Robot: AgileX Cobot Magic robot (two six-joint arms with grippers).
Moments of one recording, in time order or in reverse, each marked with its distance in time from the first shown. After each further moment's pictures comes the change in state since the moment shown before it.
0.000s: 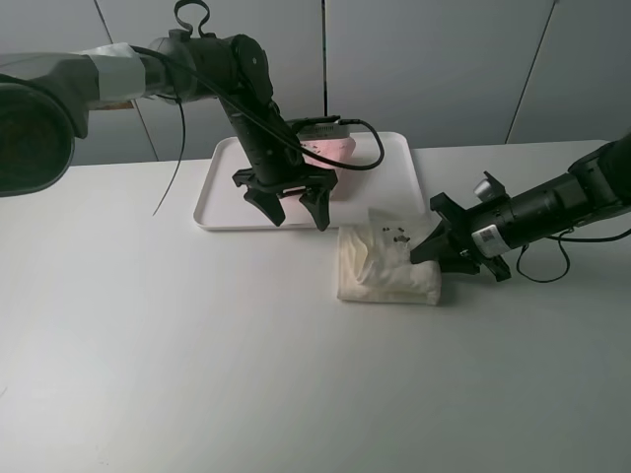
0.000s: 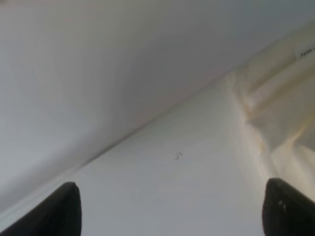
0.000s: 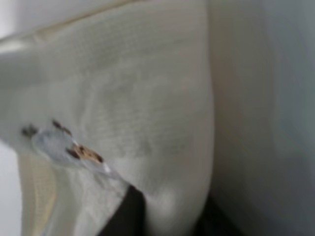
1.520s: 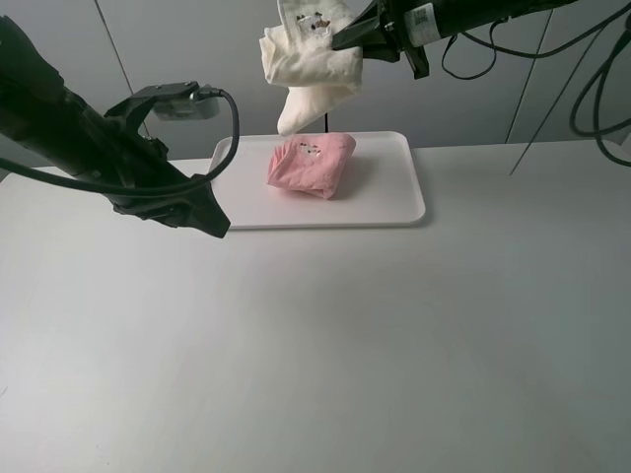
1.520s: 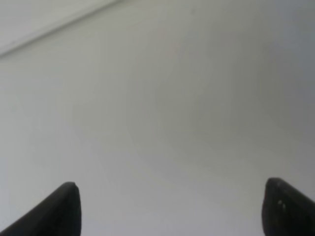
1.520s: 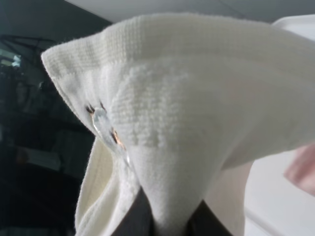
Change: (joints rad) left arm 0.159 -0.842 1.140 -0.206 -0.569 0.391; right arm 0.206 0.059 -0.925 -0.019 0.219 0.415
